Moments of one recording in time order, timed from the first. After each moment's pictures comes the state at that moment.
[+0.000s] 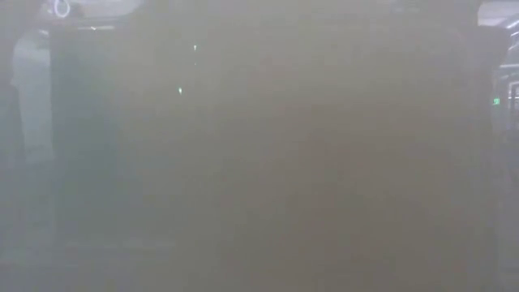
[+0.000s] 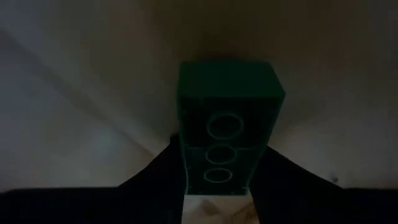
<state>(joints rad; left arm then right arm) -0.76 1.98 1.26 -1.17 0.10 -0.23 0.75 1.37 0.97 -0.70 0.44 1.57</state>
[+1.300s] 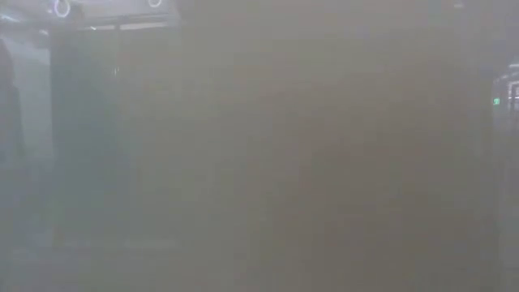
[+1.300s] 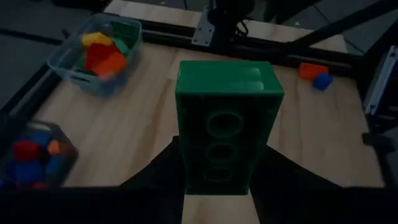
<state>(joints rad) -0.14 1.63 1.60 -0.58 -0.29 -0.25 0.93 1.03 0.97 -1.13 0.99 1.47</state>
